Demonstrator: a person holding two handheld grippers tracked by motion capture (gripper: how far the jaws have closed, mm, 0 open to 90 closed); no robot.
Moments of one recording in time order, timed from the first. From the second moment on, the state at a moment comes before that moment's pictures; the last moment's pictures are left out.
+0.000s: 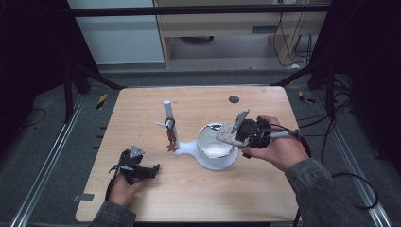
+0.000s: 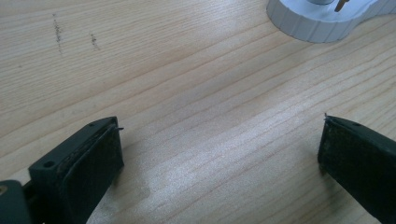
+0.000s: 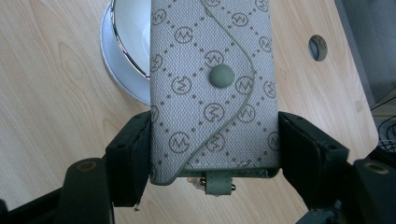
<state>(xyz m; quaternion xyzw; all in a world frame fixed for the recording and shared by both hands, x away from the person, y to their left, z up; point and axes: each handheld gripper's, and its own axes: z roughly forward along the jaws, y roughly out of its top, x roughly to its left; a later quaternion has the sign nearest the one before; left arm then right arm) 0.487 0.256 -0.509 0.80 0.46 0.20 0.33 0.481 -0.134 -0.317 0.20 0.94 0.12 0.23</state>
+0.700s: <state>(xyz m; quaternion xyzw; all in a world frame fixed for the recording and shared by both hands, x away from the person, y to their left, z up) 0.487 0.256 -0.509 0.80 0.46 0.20 0.33 0.485 -0.106 -0.321 0.16 0.96 0.09 0.22</state>
